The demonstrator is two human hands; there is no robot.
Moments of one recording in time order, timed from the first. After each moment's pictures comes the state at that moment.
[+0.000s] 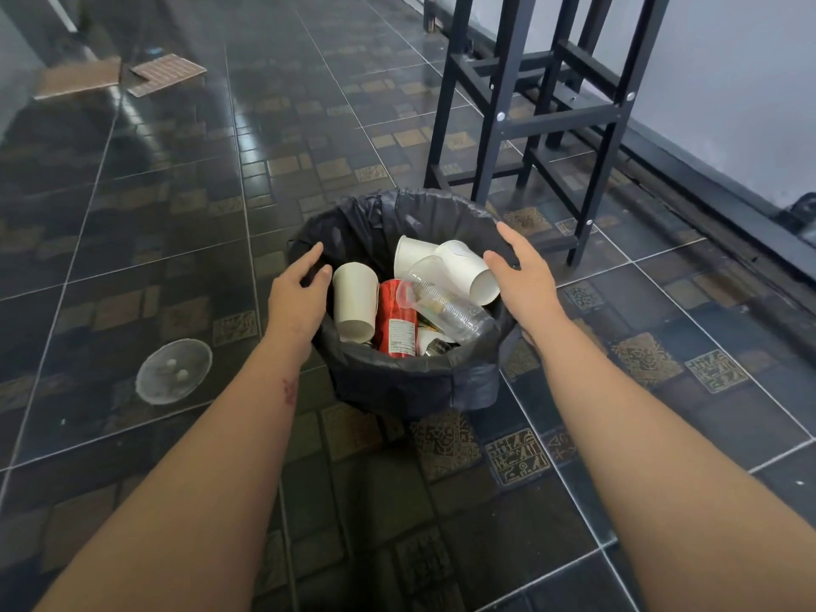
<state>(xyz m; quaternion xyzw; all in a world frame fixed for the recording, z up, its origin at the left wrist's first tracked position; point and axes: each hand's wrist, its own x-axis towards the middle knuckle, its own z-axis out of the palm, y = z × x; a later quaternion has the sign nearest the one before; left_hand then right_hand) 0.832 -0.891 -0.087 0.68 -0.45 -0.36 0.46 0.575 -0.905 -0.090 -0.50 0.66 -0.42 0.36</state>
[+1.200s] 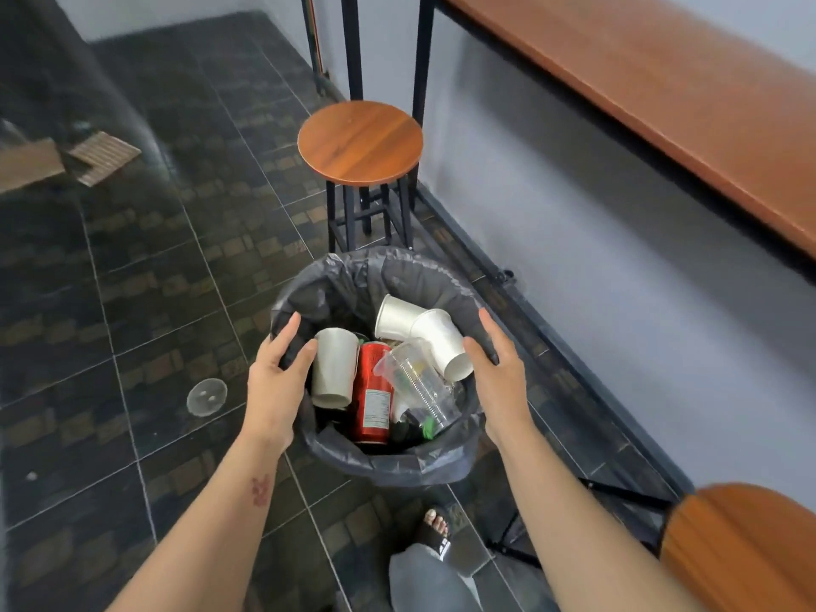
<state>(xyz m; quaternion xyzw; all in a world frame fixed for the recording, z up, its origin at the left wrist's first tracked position) 0.705 -0.650 0.473 0.63 -0.42 -0.49 0.43 0.466 -0.602 0.485 -0.30 0.71 -0.48 0.41</state>
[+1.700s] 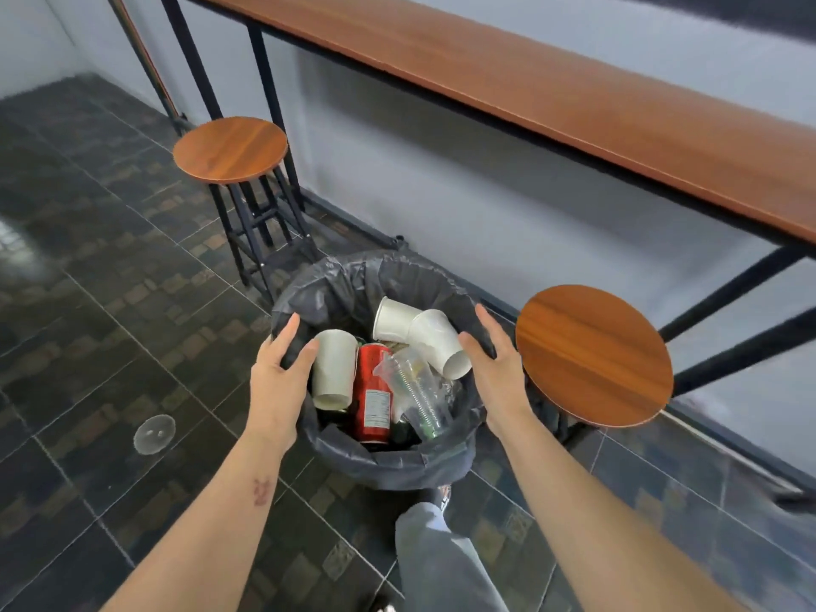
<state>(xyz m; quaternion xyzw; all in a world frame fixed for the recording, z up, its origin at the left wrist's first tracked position) 0.697 -0.452 0.523 0.53 -0.53 -0.56 0.36 0.486 -0.319 0.539 -0.20 0.73 -0.58 0.30</state>
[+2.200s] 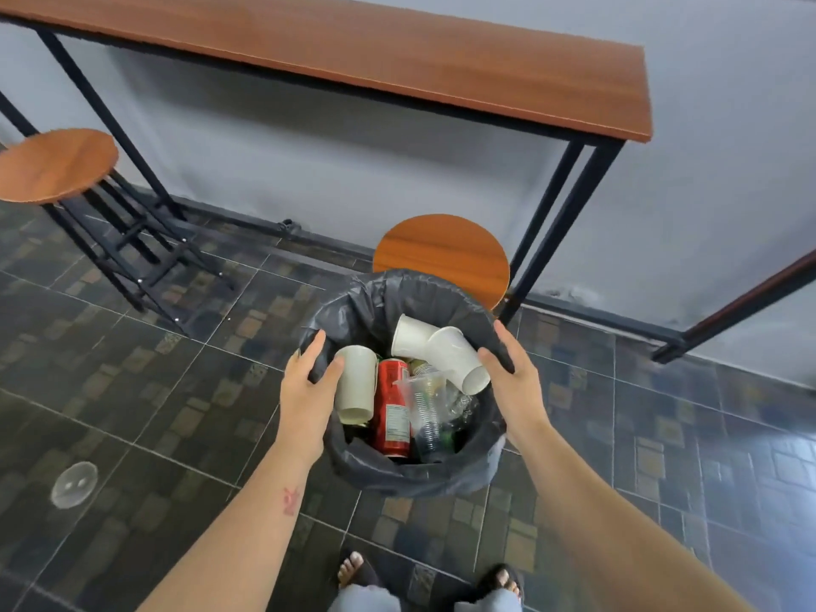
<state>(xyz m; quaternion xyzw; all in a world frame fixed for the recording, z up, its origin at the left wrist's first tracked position) 0.594 -0.237 0.520 0.48 -0.63 -0.58 0.20 0.436 -0.048 0.518 -0.03 0.77 -0.59 0.24</state>
